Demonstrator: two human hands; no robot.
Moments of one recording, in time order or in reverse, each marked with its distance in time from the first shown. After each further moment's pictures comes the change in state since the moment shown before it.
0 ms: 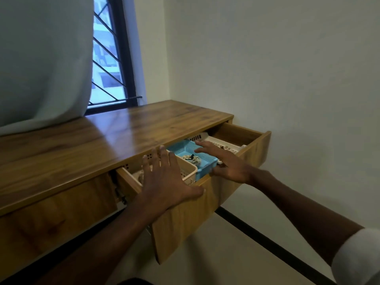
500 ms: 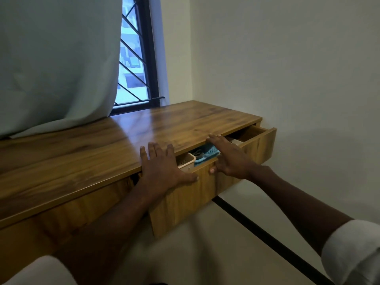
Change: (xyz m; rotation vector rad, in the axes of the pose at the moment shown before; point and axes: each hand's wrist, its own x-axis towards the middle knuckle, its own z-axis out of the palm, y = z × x) left_hand 0.062 -0.074 -0.002 0.103 -0.025 -0.143; right_hand 0.089 0.031 0.032 -0.316 0.086 0.056
